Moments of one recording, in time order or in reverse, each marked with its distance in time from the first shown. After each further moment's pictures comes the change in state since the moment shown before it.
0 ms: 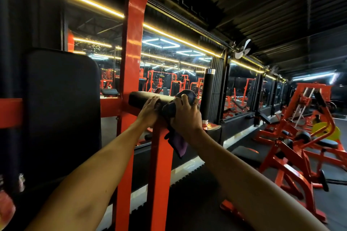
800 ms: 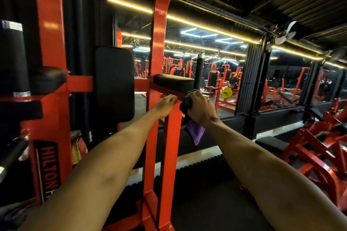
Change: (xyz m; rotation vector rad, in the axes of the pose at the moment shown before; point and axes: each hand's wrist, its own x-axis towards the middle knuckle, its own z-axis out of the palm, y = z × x) left_hand -0.241 0.156 -0.008 0.159 -0.078 -0.061; right_hand -0.164 0.091 -0.083 0.361 0.051 -0.249
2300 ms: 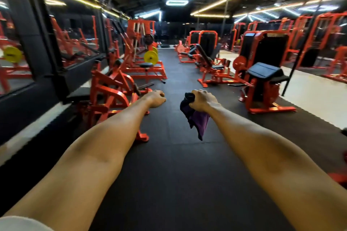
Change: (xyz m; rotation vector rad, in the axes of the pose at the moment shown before) left_hand -0.277 0.474 0.438 0.014 -0.895 0.608; right_hand -0.562 0.253 -0.421 -0.574 -0.262 1.202
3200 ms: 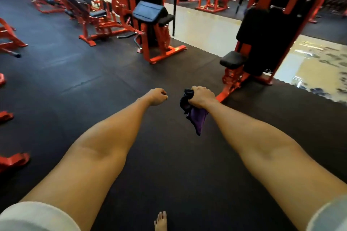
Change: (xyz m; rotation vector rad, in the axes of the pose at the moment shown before) left_hand 0.272 0.397 0.424 -0.015 -0.594 0.500; right_hand -0.027 0.527 0.071 -0.018 -0.140 0.799
